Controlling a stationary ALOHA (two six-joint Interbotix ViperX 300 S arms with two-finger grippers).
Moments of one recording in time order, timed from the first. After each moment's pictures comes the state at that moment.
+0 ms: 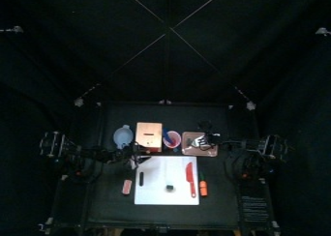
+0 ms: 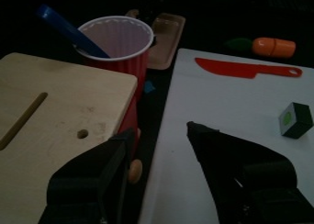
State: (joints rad) left arm 0.03 -0.14 1.11 -0.34 -0.68 0.19; right arm -0.48 -0.21 0.88 -0.39 0.66 1.17
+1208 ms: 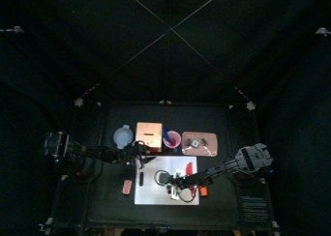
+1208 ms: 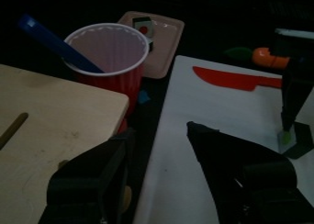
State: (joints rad) left arm 0.03 -0.08 1.00 -0.38 -0.62 0.19; right arm 0.25 0.22 0.40 -0.15 0.49 0.60
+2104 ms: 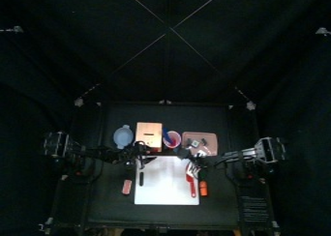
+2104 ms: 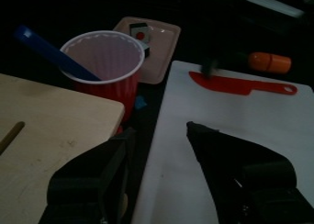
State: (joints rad) left arm -0.01 -0.12 0.99 -0.36 -0.62 0.20; right arm -0.11 -0.31 0.92 -0.27 0.72 0.88
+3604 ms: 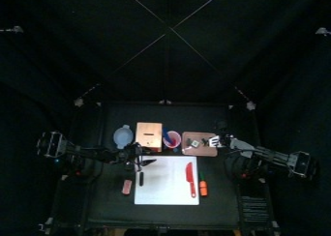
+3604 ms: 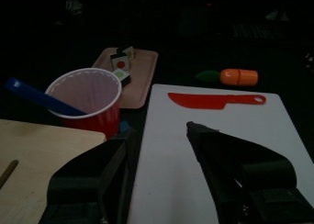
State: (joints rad) left arm -0.01 -0.17 1.00 -0.28 -0.62 0.19; right arm -0.32 -0.64 1.05 -0.32 0.48 1.07
